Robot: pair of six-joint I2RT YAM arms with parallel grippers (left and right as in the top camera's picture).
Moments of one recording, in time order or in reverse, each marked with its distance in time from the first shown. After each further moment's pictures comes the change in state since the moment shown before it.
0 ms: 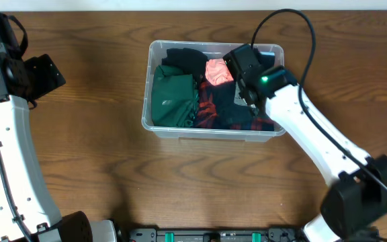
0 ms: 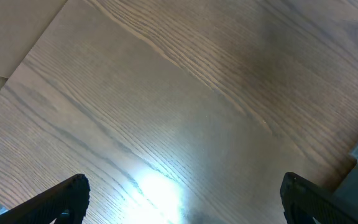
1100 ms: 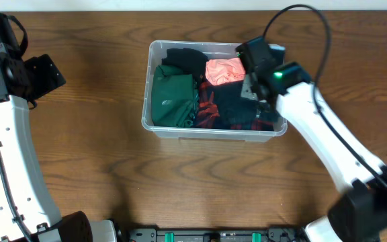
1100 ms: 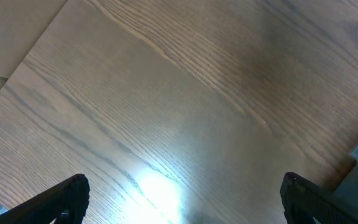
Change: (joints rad) left arm 0.000 0.000 0.000 0.000 0.000 0.000; right arm -0.063 -0.107 0.014 0.023 -0.053 -0.033
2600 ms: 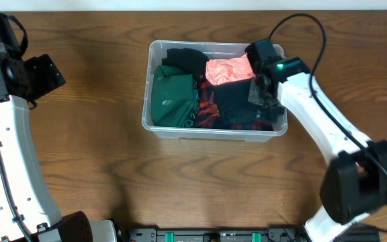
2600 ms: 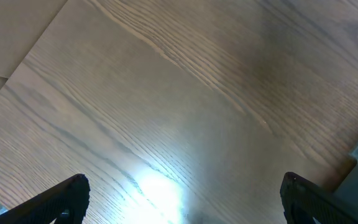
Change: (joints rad) left arm 0.000 0.000 0.000 0.000 0.000 0.000; right arm -0.080 0.144 -0.019 -0.037 -0.089 -0.069
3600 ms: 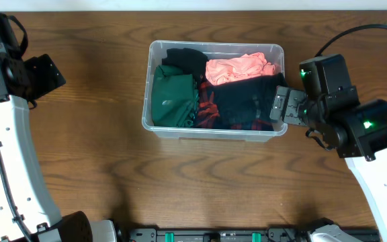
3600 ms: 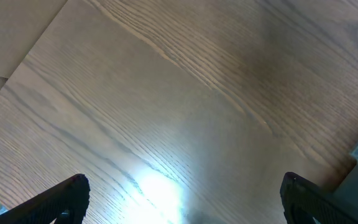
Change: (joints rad) left arm 0.000 0.000 0.000 0.000 0.000 0.000; right arm -0.003 -0.518 0.035 -0.267 -0.046 -0.046
